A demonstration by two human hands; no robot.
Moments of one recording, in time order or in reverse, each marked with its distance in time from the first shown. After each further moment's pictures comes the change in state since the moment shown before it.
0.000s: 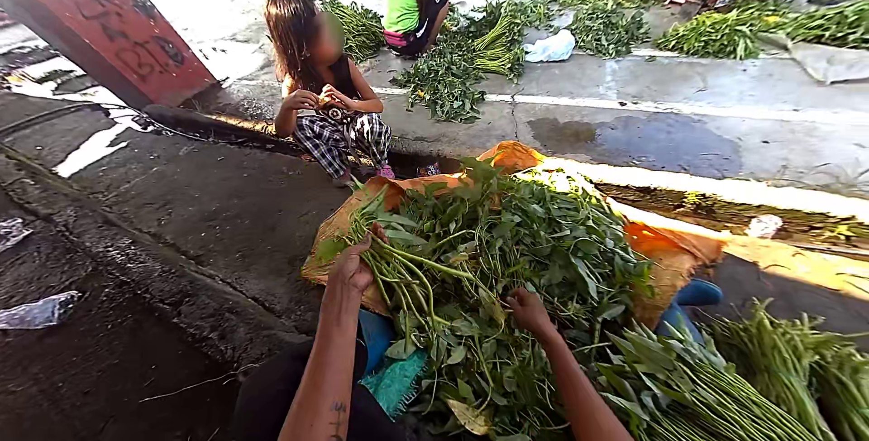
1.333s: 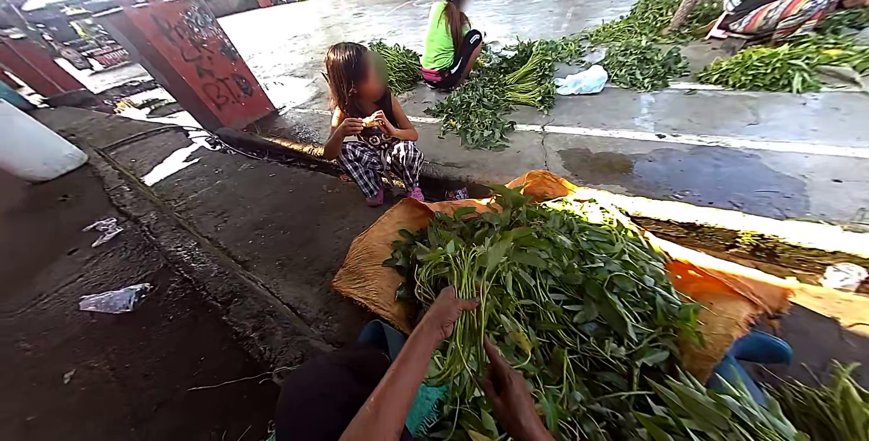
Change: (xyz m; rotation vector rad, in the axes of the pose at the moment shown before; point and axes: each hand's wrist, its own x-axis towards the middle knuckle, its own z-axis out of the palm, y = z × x) left_hand -0.024 -0.085 0.014 0.705 -0.417 -0.237; right_hand -0.087 -0.033 0.099 0.080 0.027 -0.545
